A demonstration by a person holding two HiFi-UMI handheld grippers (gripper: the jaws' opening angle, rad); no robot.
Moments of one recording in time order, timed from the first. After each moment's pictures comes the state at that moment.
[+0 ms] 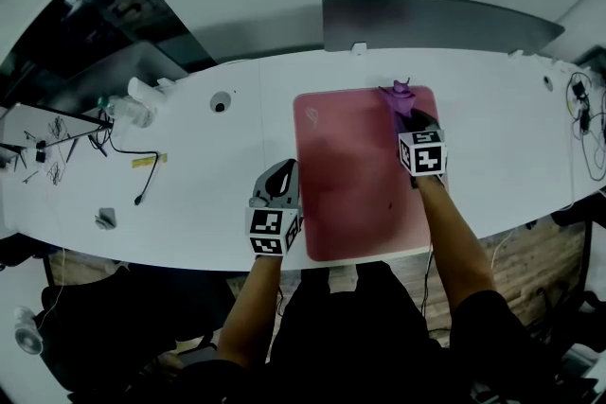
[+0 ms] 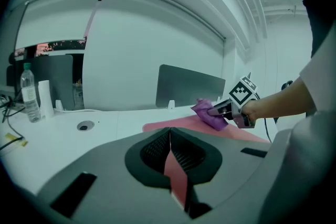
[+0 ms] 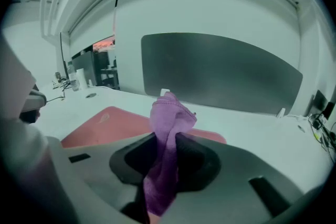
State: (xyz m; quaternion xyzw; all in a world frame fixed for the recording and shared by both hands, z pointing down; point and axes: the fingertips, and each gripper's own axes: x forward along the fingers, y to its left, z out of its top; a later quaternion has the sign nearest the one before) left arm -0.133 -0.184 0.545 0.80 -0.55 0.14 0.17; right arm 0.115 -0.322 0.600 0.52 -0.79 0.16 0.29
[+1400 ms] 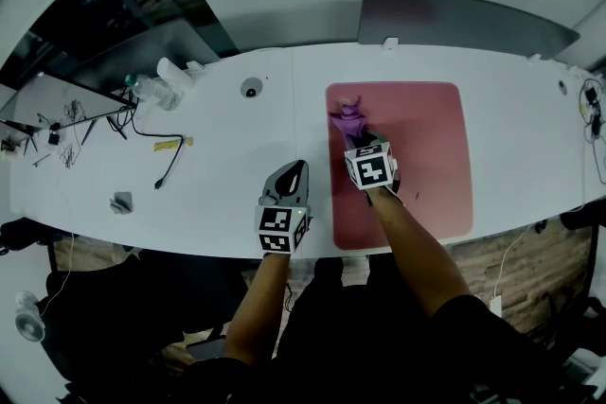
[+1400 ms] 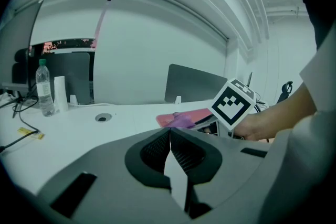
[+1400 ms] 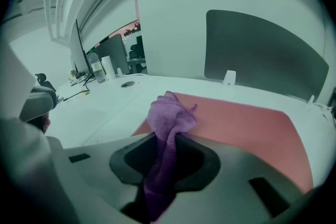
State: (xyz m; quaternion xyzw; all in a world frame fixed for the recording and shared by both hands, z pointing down) left arm -0.189 -0.145 0.553 0.80 -0.56 0.15 0.18; right arm -0.084 -0.241 0.649 0.44 -0.81 0.22 0.32
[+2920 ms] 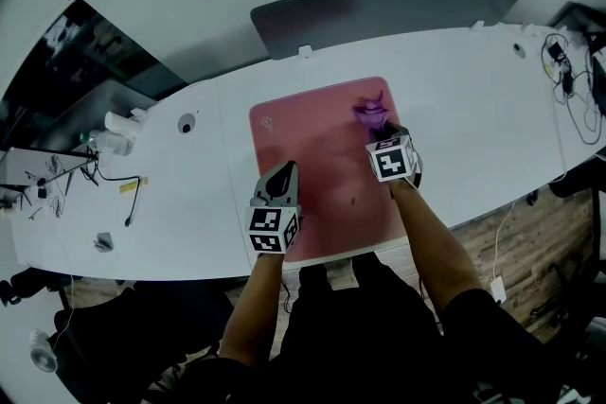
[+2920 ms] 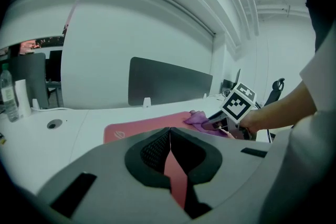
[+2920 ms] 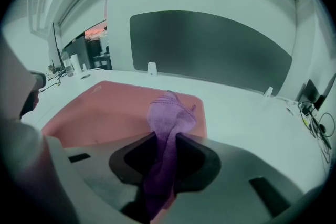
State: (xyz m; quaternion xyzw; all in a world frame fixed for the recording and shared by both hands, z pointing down) left arm -0.026 -0.188 0.551 0.83 -0.51 0.16 0.17; right arm 0.178 -0.276 0.651 0.52 -0.75 0.21 0.35
